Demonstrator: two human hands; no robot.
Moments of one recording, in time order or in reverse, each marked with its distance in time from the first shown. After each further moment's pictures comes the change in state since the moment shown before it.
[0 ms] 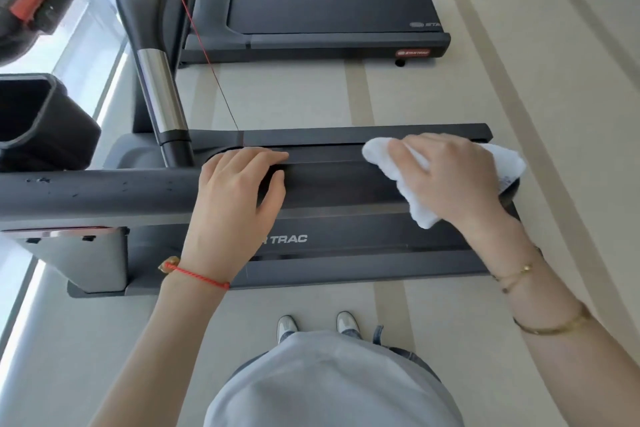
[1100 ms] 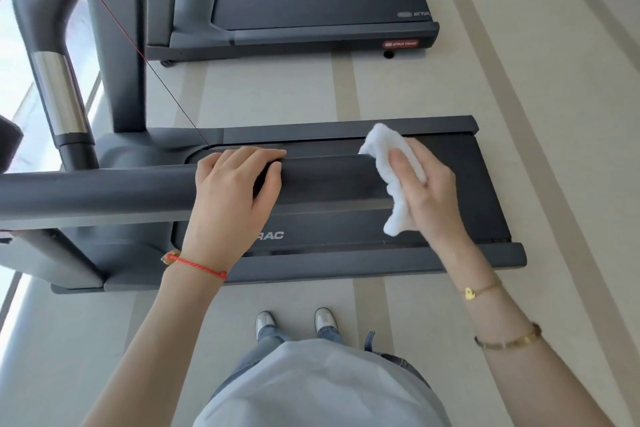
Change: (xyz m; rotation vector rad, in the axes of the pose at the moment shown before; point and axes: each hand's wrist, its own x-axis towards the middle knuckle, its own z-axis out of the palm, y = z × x) left_hand 0.023 0.118 0.074 0.026 0.032 0.003; right_hand -0.046 0.126 0.006 0.993 0.029 0.269
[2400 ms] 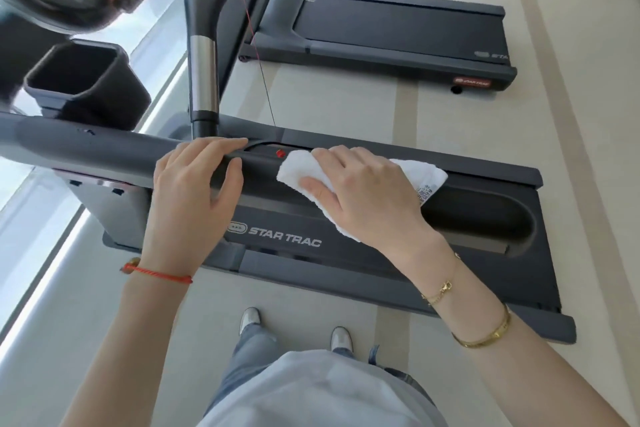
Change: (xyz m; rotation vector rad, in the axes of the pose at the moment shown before) left_hand -0.048 -0.116 -0.087 0.018 0.226 -0.199; right_hand 0.012 -0.096 0.164 -1.019 -0.411 -0.661
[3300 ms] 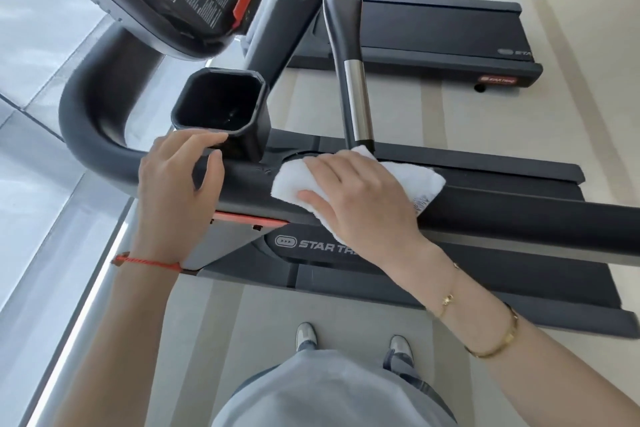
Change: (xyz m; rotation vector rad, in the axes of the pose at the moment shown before) left_hand 0.057 -0.242 -0.102 -0.037 0.080 -0.010; right_hand 0.142 -0.202 0.039 0.006 0.150 -0.036
